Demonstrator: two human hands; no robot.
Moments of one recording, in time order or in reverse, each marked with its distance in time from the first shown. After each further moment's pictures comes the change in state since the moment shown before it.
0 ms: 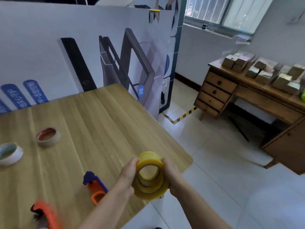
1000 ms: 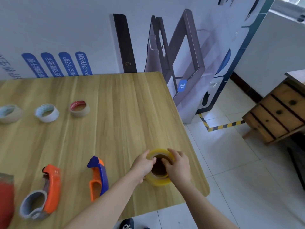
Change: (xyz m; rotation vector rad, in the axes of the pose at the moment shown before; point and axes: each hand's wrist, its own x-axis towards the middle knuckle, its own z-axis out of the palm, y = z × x) left_hand 0.087 0.017 0.038 0.233 0.280 0.025; right_hand 0.117 -0.042 -0.011 -0.884 0.048 -0.612
